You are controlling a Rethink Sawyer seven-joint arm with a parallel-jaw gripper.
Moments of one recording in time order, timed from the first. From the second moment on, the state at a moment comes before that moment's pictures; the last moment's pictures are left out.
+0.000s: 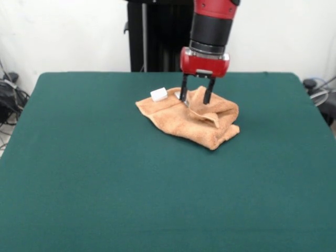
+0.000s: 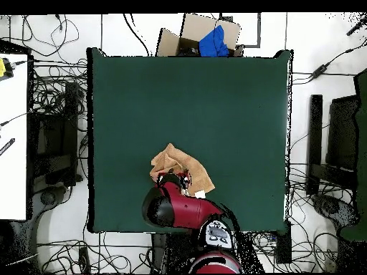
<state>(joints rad) -0.11 -0.59 -0.12 2.09 -0.05 -0.20 1.57</state>
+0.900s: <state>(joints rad) -0.11 -0.57 -0.14 2.08 -0.05 -0.20 1.57</state>
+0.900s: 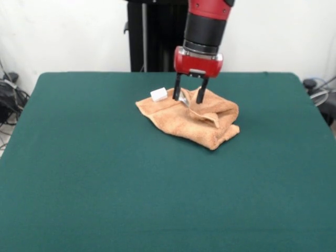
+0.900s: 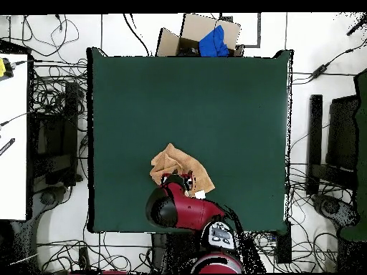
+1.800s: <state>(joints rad) -0.10 -0.51 -0.14 2.07 -0.05 -0.20 1.57</state>
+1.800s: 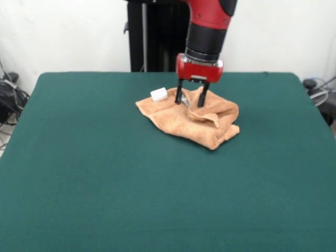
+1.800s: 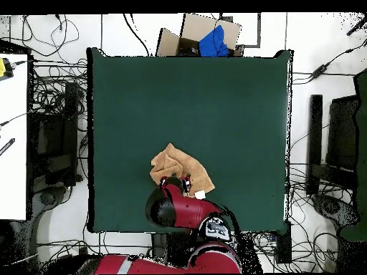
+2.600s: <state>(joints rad) -0.12 -0.48 -0.13 2.06 -0.05 -0.21 1.57</state>
